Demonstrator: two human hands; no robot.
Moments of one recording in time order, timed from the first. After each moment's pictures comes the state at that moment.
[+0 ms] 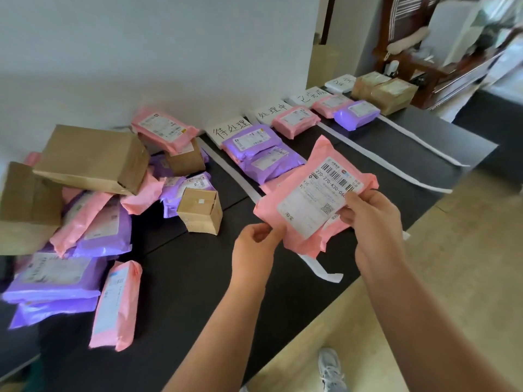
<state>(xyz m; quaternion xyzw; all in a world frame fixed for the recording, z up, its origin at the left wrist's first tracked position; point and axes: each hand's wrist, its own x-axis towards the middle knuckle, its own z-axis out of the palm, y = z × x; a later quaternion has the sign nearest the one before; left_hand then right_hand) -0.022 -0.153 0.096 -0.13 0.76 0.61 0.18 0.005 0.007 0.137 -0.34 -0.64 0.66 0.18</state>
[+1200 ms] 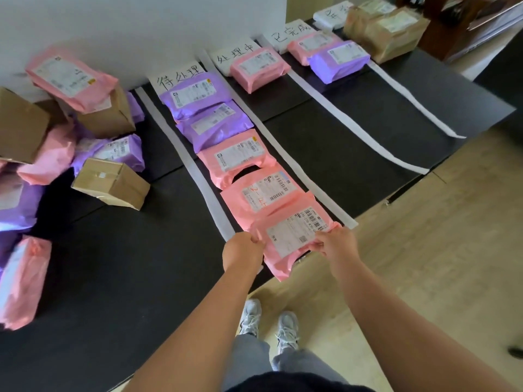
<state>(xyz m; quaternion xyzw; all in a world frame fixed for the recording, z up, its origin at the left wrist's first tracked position) -0.039 0.043 -0.037 -0.17 0.90 0.30 0.27 -0.009 0.223 -0.047 -0.45 -0.67 0.58 -0.09</state>
